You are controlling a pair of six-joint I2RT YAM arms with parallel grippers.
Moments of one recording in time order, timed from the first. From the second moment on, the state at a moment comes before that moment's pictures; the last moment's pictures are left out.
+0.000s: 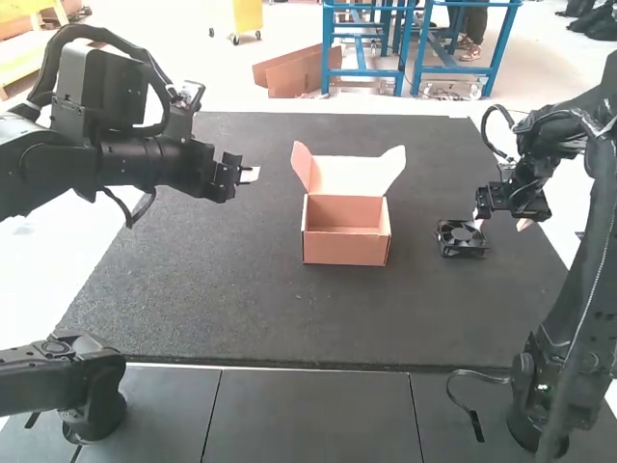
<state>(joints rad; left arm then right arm) -0.51 0.79 0.83 -0.52 0.02 -0.01 -0.16 1.92 1.32 -0.68 -0.01 -0.19</state>
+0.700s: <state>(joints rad) -0.51 0.79 0.83 -0.52 0.02 -0.01 -0.18 2.00 1.35 -0.71 0.01 -0.19</state>
